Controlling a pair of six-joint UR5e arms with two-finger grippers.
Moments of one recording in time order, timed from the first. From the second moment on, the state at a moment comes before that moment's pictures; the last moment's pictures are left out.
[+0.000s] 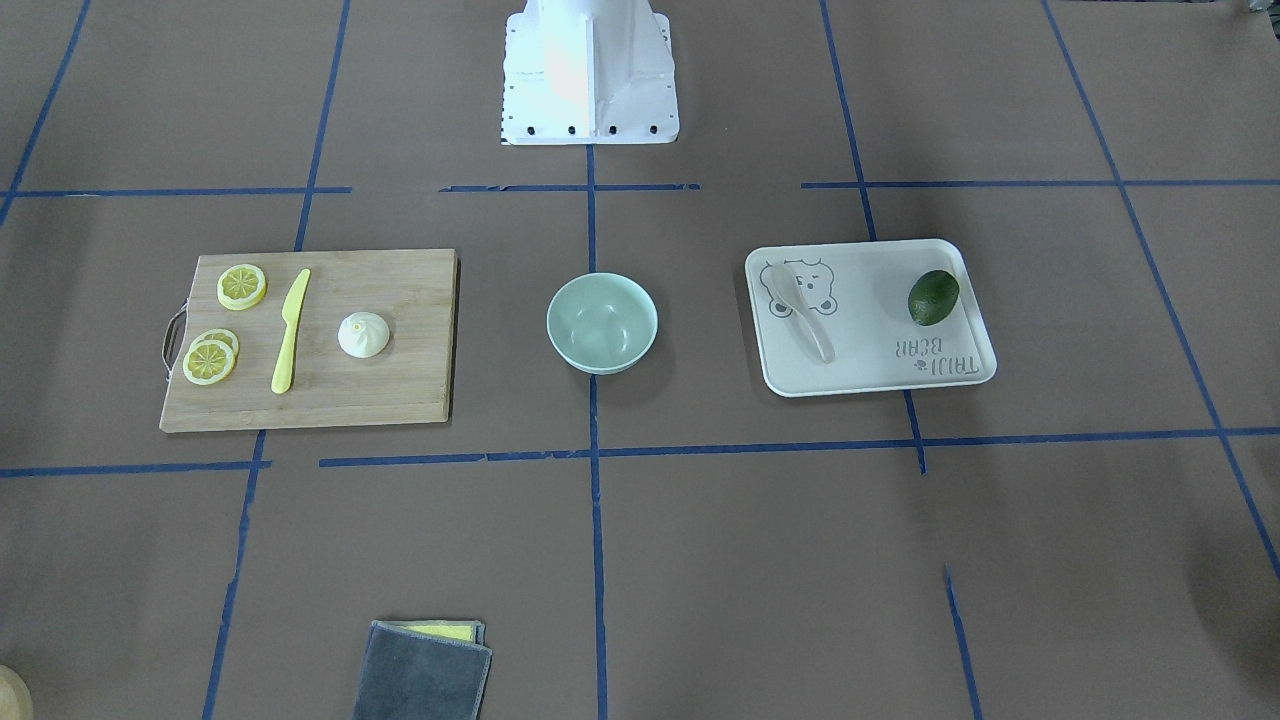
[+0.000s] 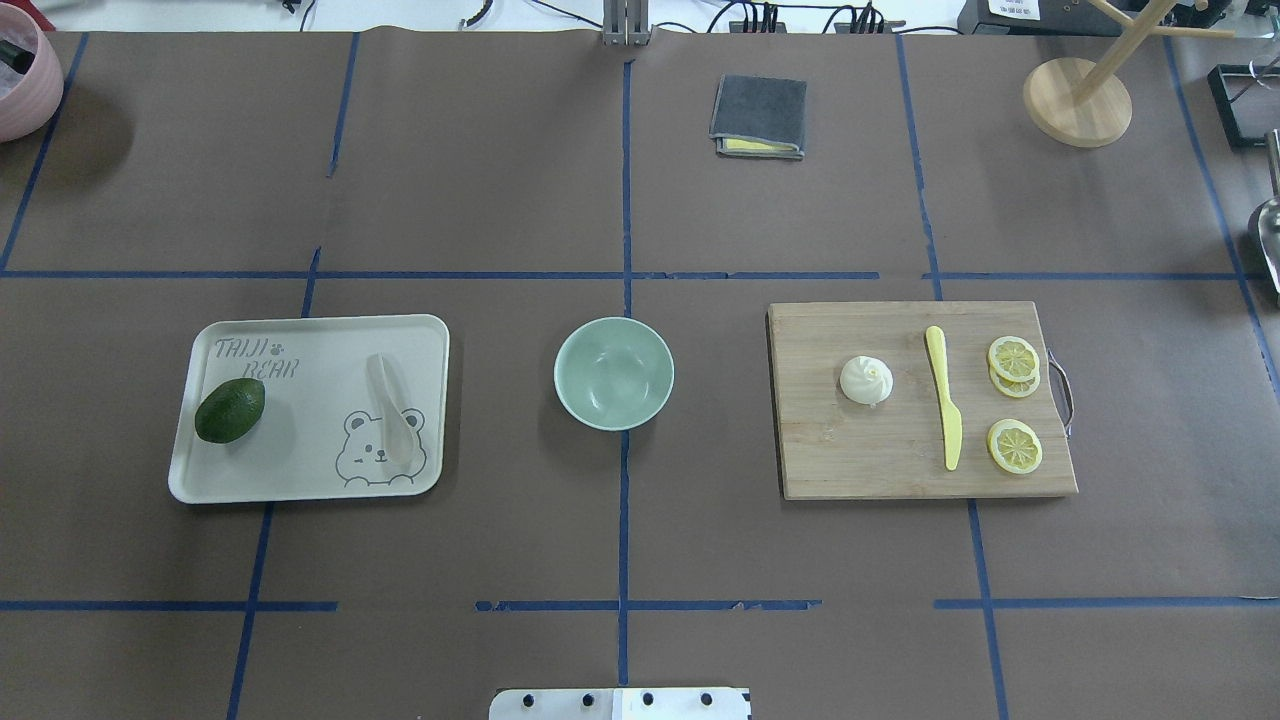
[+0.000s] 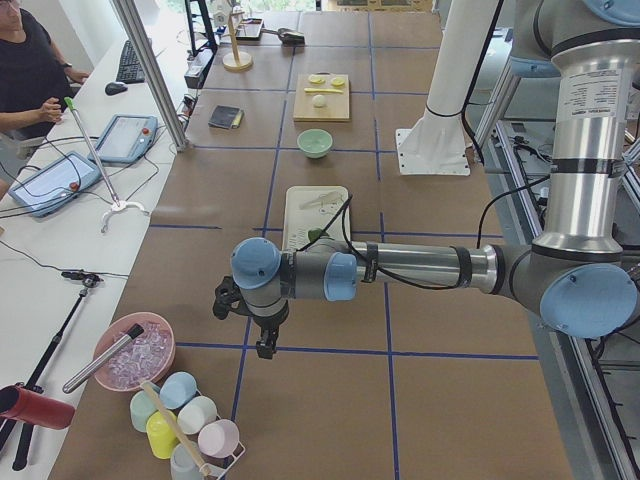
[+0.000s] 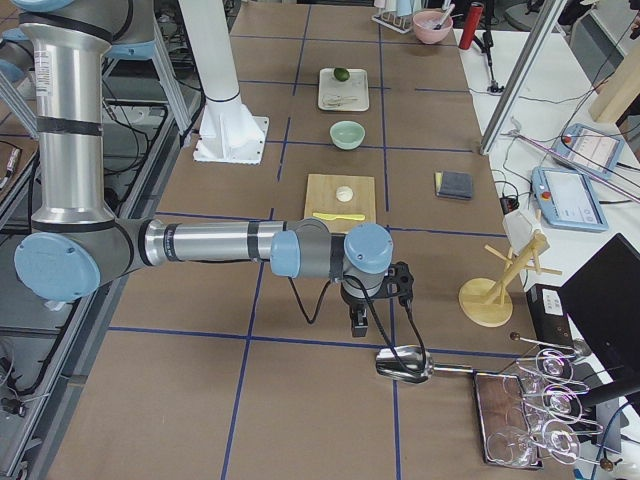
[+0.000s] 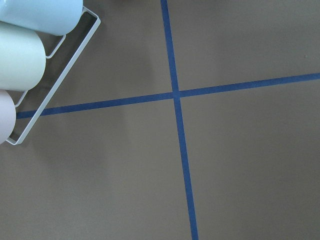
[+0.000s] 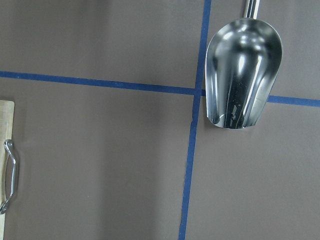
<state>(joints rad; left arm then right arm) -1.58 -1.57 -1.61 -1.55 -2.39 0.14 1.58 -1.62 1.69 -1.64 2.42 -0.09</state>
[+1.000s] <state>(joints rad) -1.51 -1.63 -1.76 -1.56 -2.38 0.01 1.58 -1.59 1.74 -1.64 2.43 -0.04</state>
